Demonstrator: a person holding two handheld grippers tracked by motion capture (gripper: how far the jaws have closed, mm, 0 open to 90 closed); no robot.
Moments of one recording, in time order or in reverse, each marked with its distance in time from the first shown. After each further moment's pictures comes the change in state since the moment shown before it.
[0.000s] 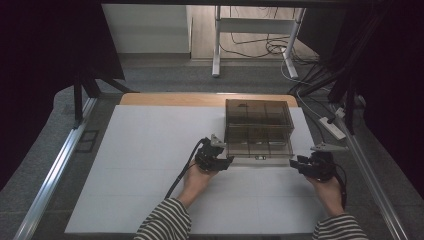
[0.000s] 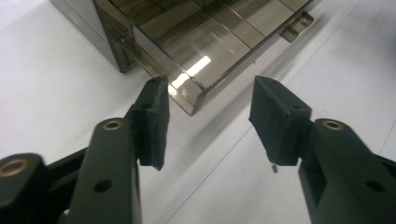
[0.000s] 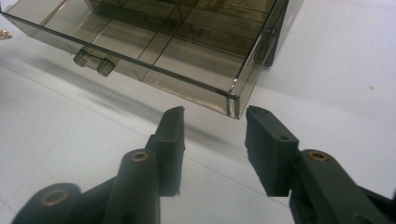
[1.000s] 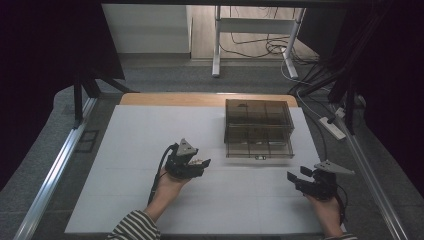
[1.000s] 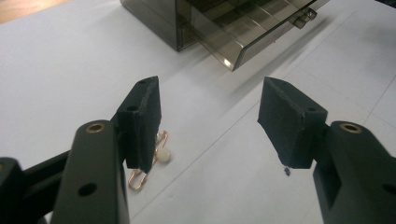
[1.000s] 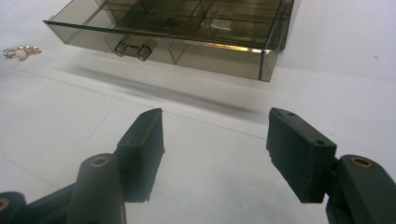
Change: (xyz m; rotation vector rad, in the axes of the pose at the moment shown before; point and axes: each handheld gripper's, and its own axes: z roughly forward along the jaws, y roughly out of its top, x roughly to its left) left arm 0.023 -0.046 -0.071 -0.096 0.061 -0.005; right arm 0.031 -0.041 -0.020 -0.133 -0.020 0.069
